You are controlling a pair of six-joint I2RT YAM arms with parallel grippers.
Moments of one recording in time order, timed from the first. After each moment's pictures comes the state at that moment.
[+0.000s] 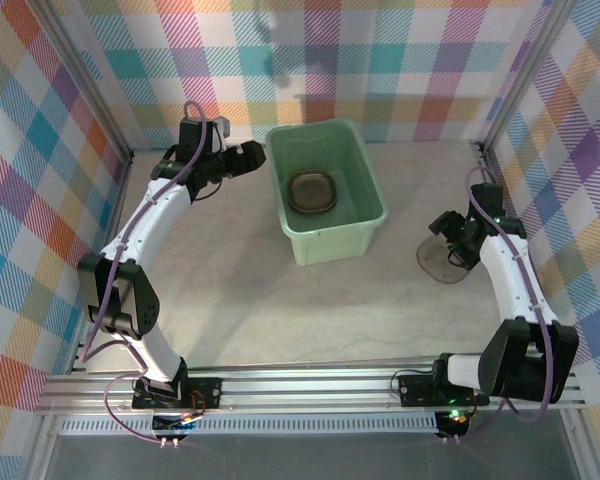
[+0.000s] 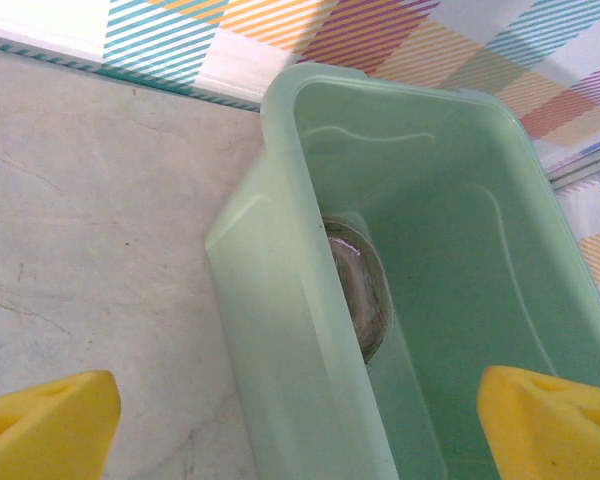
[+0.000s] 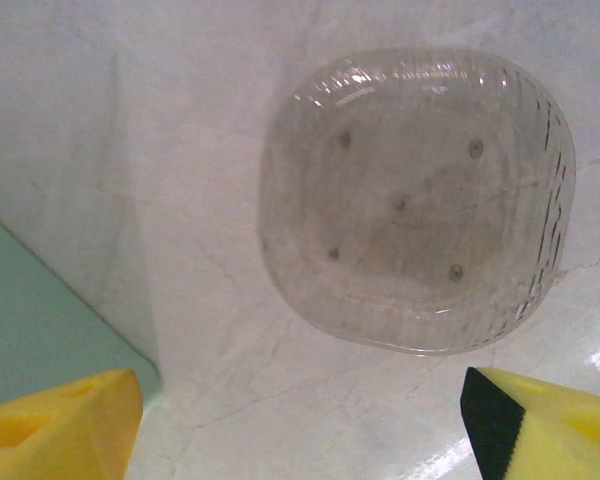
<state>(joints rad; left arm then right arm) -0.22 1.71 1.60 -0.49 0.25 -0.47 -0.15 1.30 1.04 -0.83 -0.09 0.70</state>
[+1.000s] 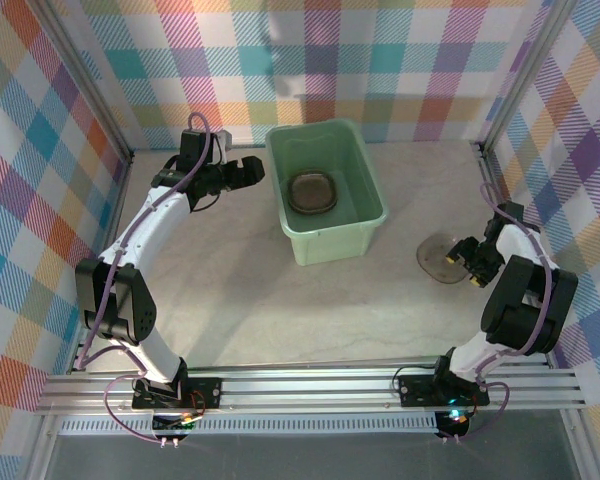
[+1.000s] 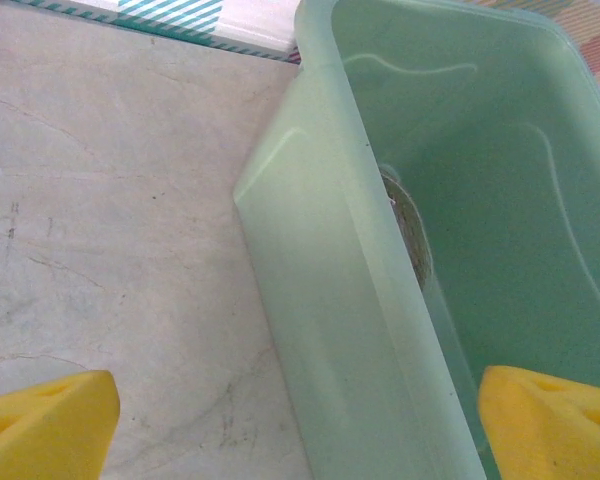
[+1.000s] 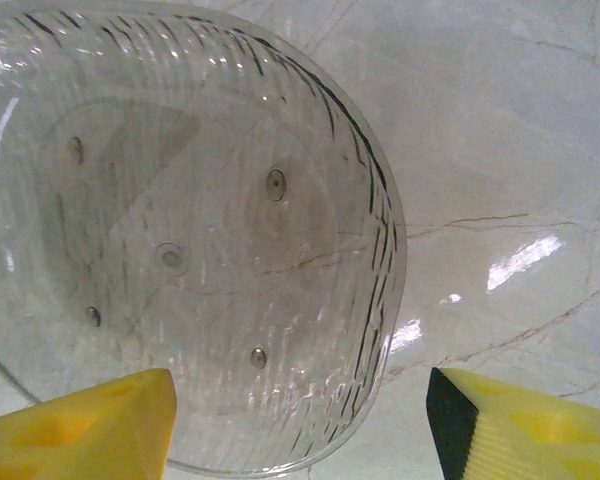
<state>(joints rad) -0.22 1.66 1.50 -0.50 0.24 -0.40 -0.39 1.60 1.01 -0.81 -0.16 0.37</state>
